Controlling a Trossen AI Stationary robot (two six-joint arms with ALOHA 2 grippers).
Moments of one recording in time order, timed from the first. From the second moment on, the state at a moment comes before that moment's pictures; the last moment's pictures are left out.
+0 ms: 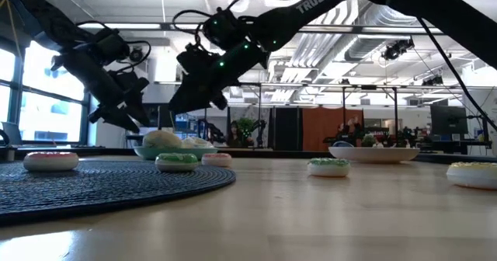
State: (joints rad) left arm 0.99 1.08 0.40 -0.02 0.21 -0.21; right arm -0.27 2.30 1.86 -0.17 -0.25 0.04
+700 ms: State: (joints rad) left arm 0.99 1.08 0.40 0.08 0.32 -0.21; right arm -0.17 2.30 1.70 0.07 -0.02 0.00
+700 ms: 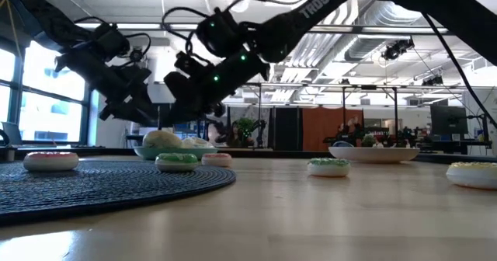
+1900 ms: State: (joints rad) left arm 0.56 1.08 0.40 -0.06 -0.01 0.08; right arm -0.13 2.05 1.66 -0.21 0.19 0.03
